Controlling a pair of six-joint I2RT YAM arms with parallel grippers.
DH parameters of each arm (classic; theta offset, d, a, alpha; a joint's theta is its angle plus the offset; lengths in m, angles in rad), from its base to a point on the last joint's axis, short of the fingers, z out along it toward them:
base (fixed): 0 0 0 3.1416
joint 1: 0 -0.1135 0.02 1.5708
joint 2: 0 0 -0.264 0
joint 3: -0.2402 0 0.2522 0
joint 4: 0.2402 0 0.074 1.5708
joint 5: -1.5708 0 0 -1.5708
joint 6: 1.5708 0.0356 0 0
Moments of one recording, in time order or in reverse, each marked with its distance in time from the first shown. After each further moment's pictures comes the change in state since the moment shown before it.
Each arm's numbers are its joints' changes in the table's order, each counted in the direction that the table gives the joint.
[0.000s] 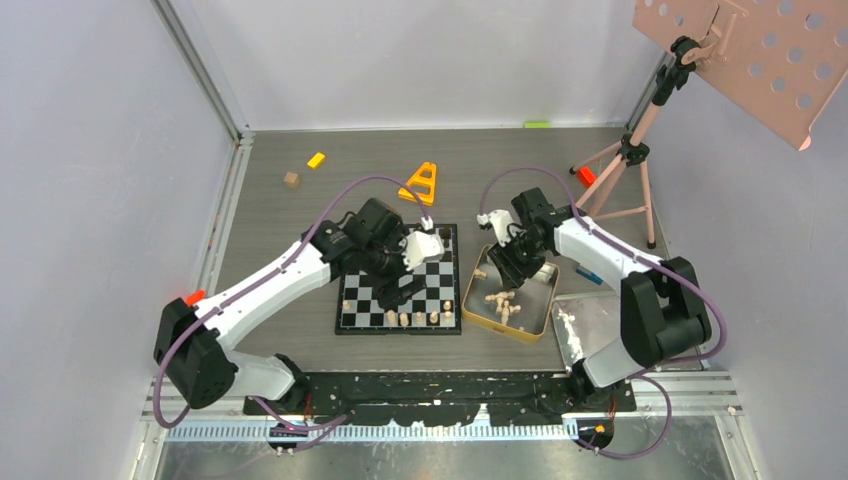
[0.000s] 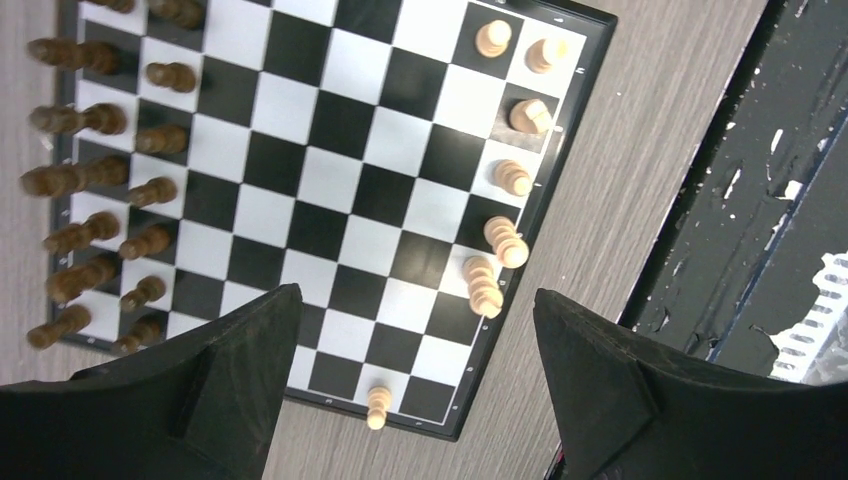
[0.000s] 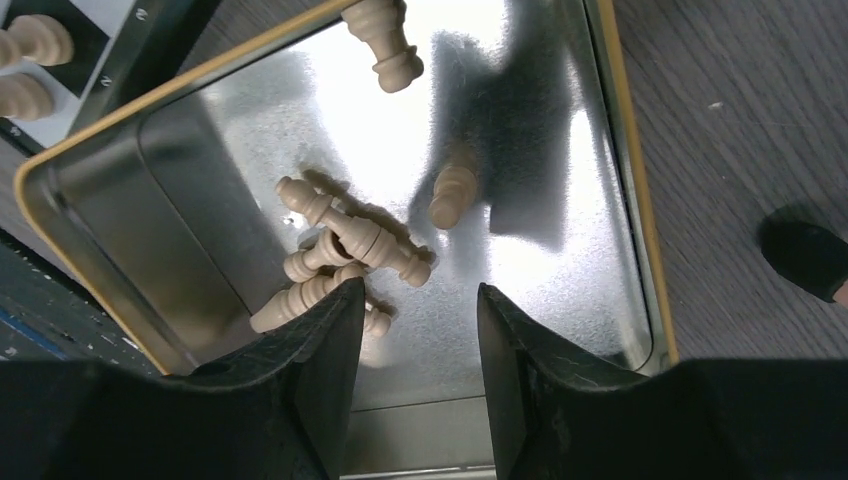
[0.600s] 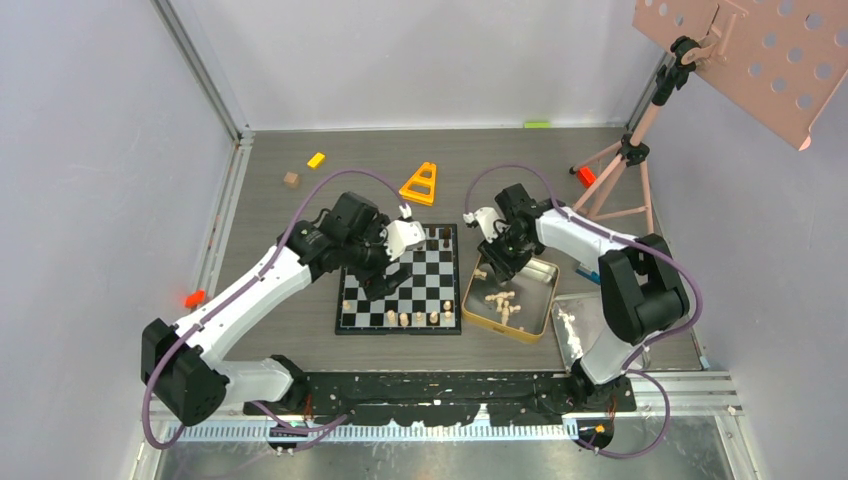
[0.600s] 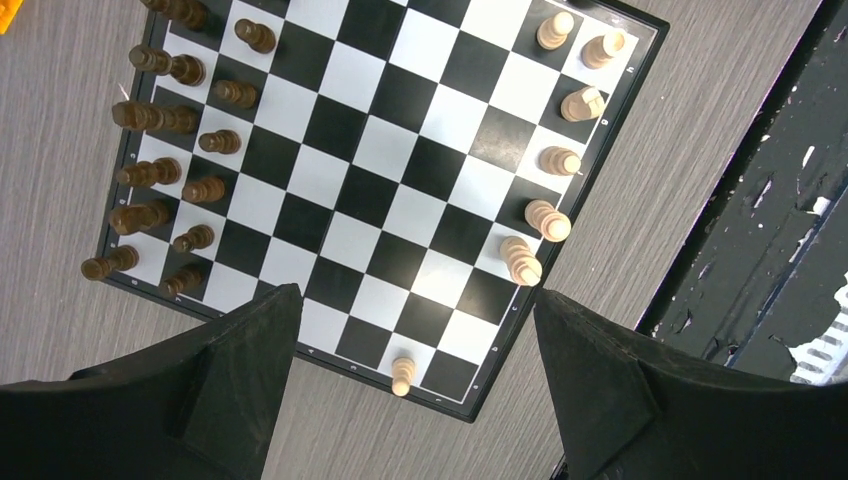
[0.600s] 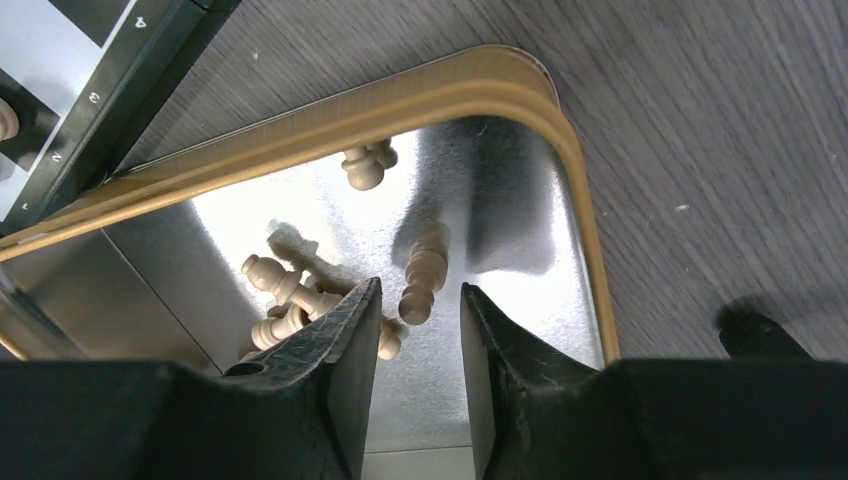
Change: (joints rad) left arm -0.105 -0.104 0.022 0.000 -0.004 0.000; right arm -0.050 0.158 -0.078 -0.047 -0.059 -0.015
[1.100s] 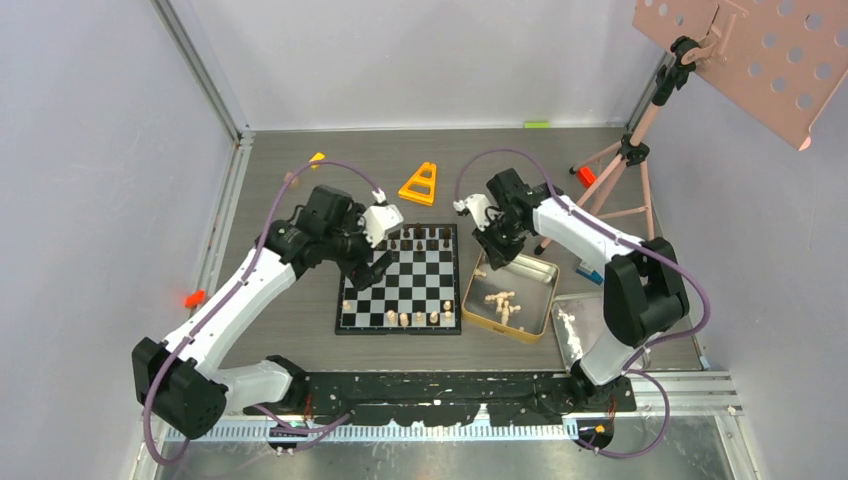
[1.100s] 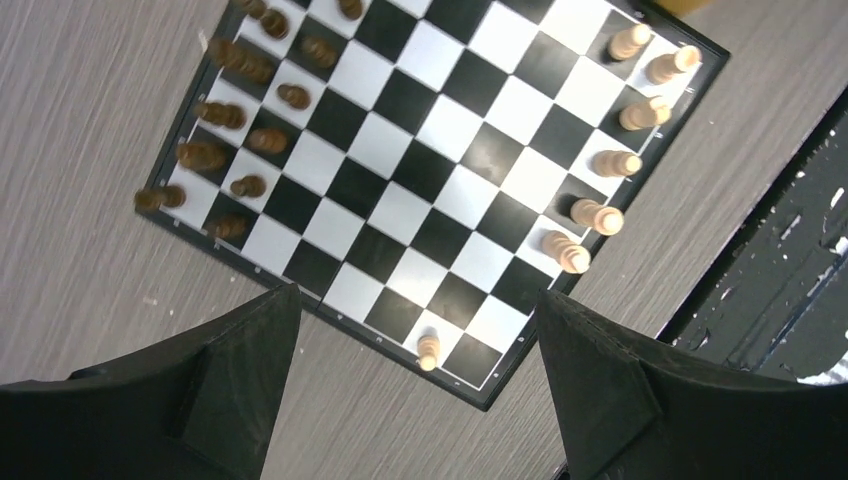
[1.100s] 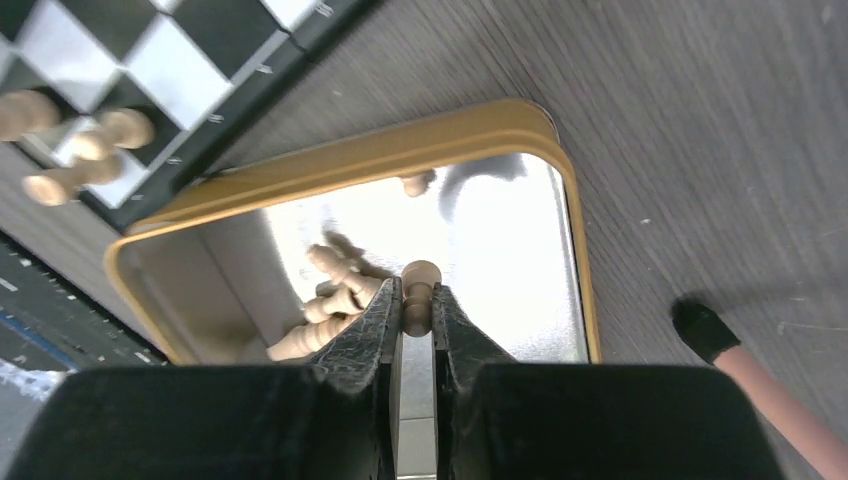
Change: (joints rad) left arm -0.116 -0.054 0.012 -0.004 -0.016 -0.016; right arm -0.037 0.012 -0.141 0.115 0.003 -0.002
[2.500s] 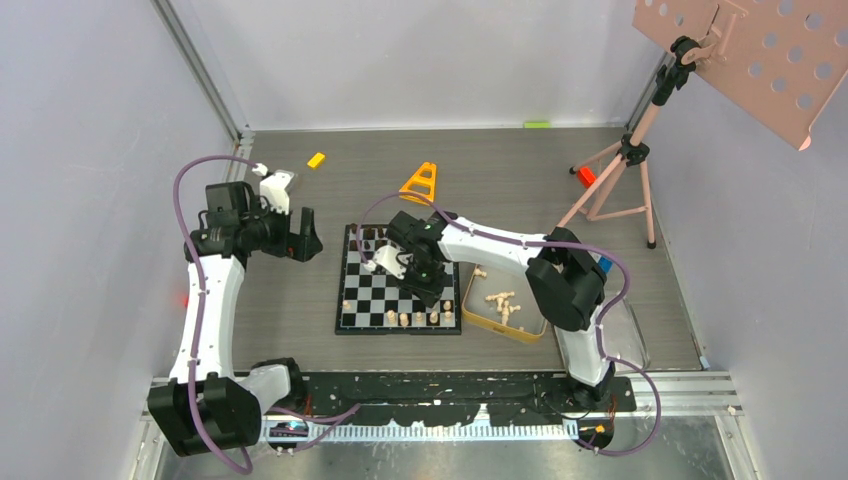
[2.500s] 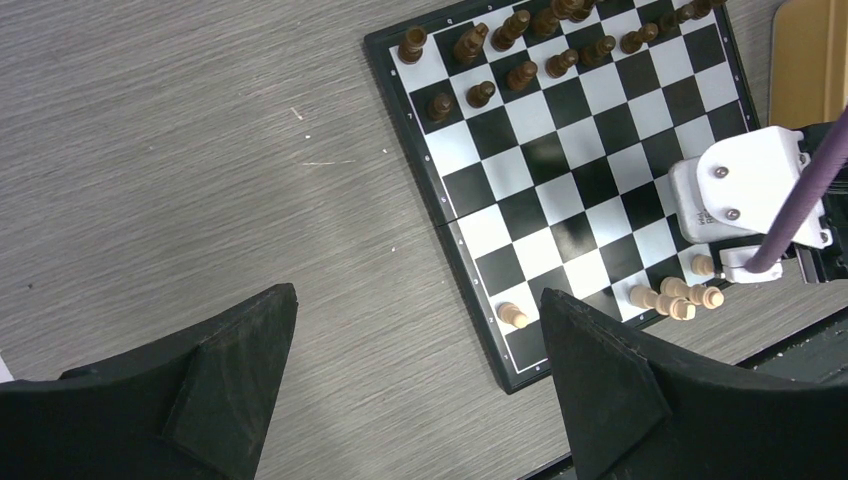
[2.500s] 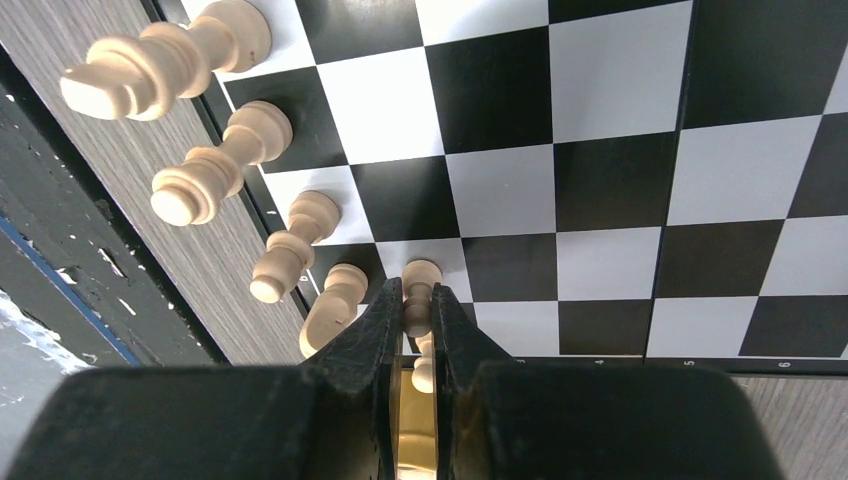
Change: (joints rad) left arm -0.689 -0.094 0.030 0.011 -0.201 -0.172; right arm -0.490 0.318 -0.331 0.108 -0.006 -0.004
